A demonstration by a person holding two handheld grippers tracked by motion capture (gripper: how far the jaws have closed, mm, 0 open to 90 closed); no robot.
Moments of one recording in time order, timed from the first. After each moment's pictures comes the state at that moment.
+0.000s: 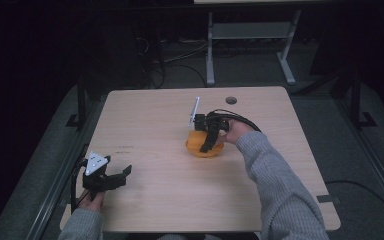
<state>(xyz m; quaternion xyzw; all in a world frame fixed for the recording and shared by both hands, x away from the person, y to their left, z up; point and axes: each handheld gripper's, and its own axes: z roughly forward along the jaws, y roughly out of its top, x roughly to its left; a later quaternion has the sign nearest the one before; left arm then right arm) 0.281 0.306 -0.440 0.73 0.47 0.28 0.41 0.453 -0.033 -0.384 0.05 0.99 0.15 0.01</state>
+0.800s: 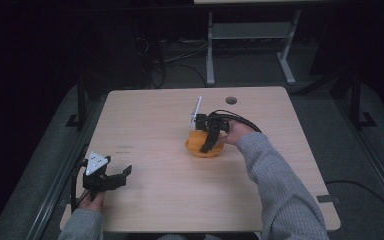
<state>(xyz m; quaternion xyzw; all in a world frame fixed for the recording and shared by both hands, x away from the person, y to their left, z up) 0.281 0.306 -0.440 0.73 0.47 0.28 0.41 0.454 -0.037 -0.386 0.07 0.99 0.16 0.00</state>
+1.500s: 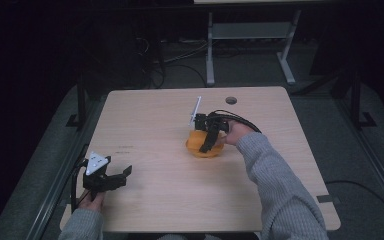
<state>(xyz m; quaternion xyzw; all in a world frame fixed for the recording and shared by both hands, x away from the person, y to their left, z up) 0.281 0.306 -0.441 0.73 0.47 0.28 0.41 0.453 -0.035 -0.385 0.08 0.98 0.16 0.01</state>
